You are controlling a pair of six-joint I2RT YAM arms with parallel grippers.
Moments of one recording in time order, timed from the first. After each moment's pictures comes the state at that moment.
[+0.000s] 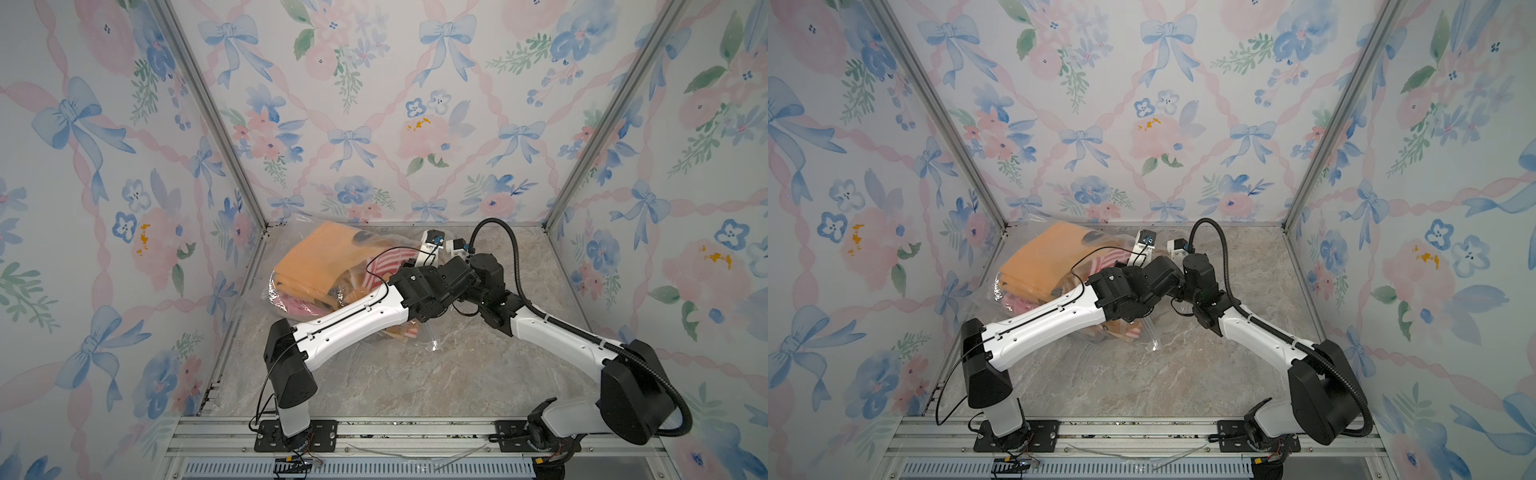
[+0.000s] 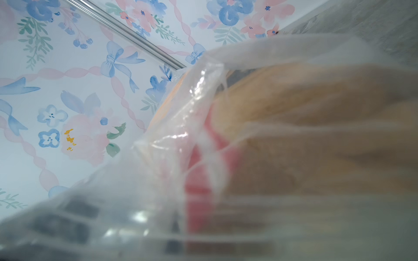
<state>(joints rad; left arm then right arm) -1.05 1.77 1.79 -0.96 -1.04 -0.50 0.59 1.38 0.90 0.19 -0.31 0.88</state>
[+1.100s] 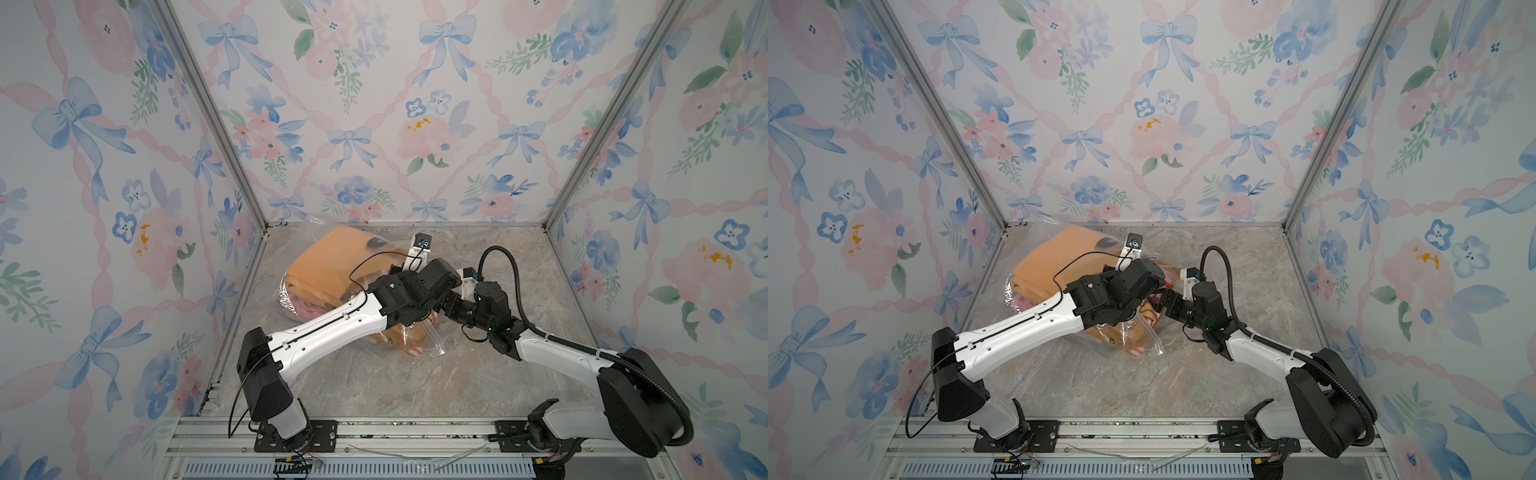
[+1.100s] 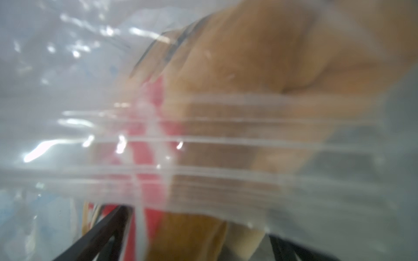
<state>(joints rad) -1.03 1.62 1.59 -0.79 -0.92 -0.44 0.57 1.38 0.61 0.38 -0.29 0.91</state>
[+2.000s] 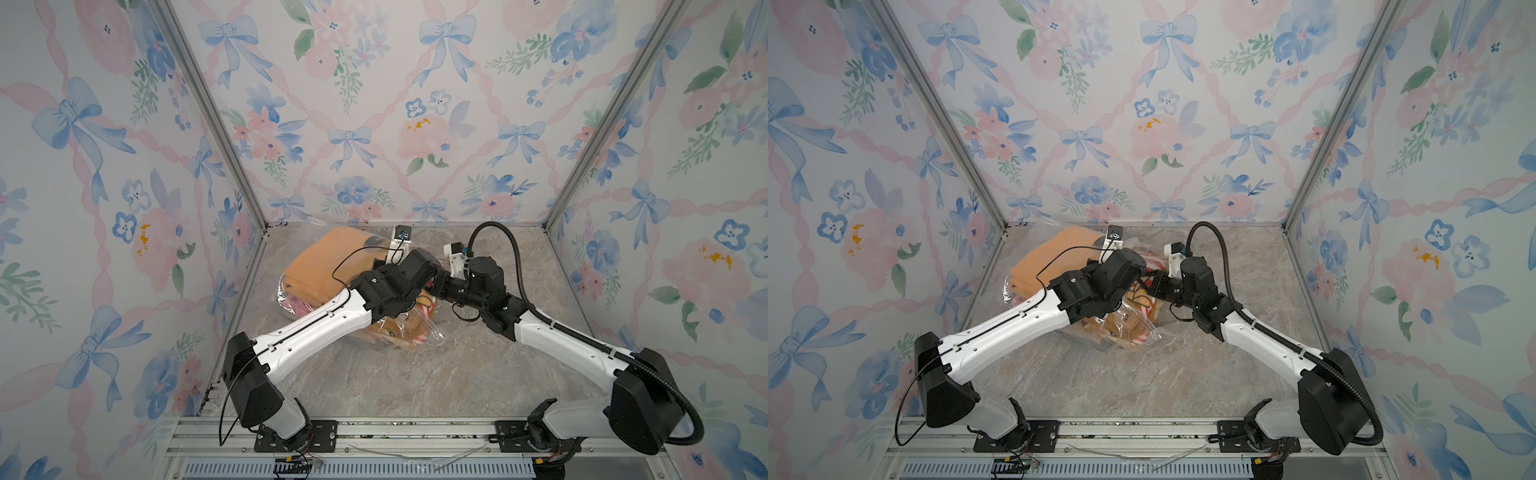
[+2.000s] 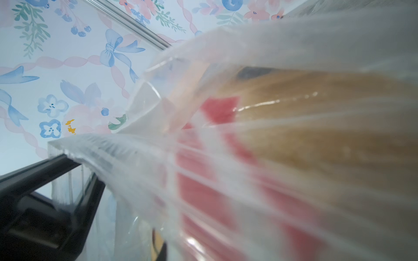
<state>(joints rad) -0.92 1.54 1.51 -0.71 -0.91 -0.41 0.63 1.36 0.95 0.10 -0.32 0.89</state>
